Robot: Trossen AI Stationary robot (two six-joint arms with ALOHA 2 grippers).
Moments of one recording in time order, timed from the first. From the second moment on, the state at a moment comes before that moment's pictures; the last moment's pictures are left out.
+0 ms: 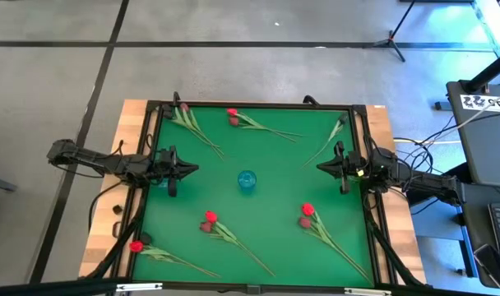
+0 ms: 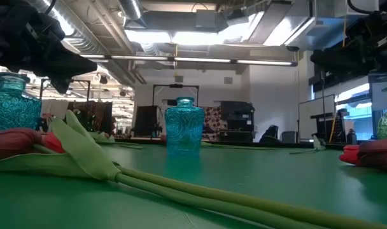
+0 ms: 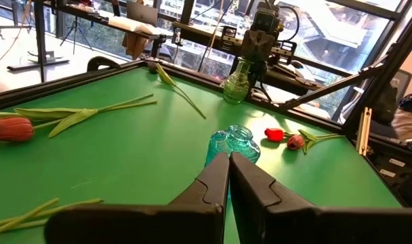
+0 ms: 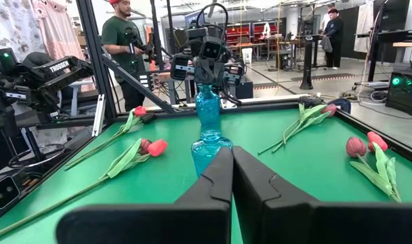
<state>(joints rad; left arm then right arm) -0.19 0.22 0.01 0.10 -0.40 -0.33 -0.20 0.03 0.01 0.05 -0.24 0.07</state>
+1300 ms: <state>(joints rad) -0.19 0.22 0.01 0.10 -0.40 -0.33 0.04 0.22 0.17 0.04 -0.10 0.39</state>
